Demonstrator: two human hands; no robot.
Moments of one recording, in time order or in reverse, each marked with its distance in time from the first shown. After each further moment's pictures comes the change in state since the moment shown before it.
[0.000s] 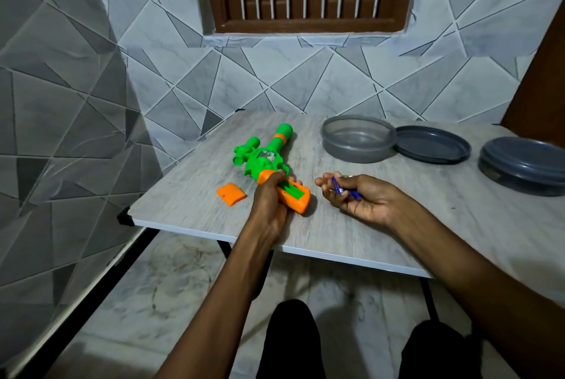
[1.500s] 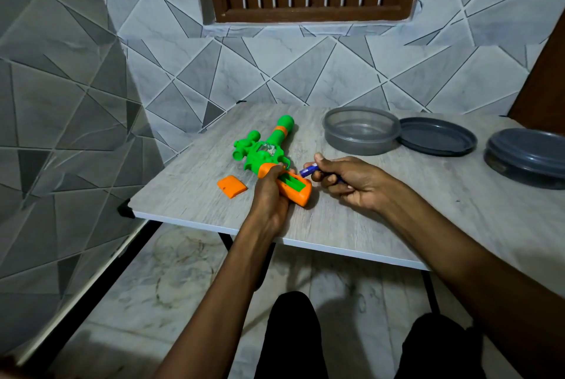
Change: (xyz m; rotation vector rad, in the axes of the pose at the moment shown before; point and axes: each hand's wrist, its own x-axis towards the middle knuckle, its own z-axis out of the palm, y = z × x) left_hand 0.000 -0.001 -0.002 0.031 0.022 0.047; right_hand 0.011 0.000 0.025 -0.354 -0.096 -0.088
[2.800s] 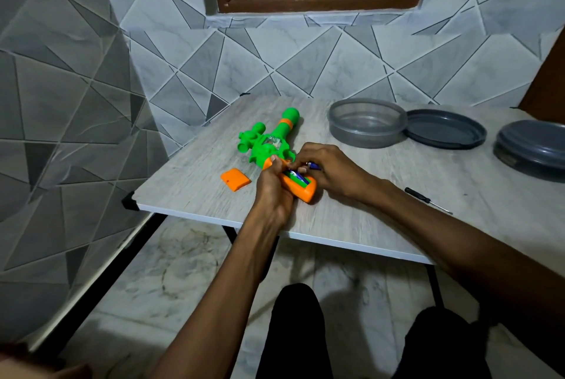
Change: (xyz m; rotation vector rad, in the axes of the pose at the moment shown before) left_hand -0.006 -0.002 0.004 -0.142 -0.013 -0.012; right_hand 0.034 0.014 -0.003 -1.349 -0.081 -0.943
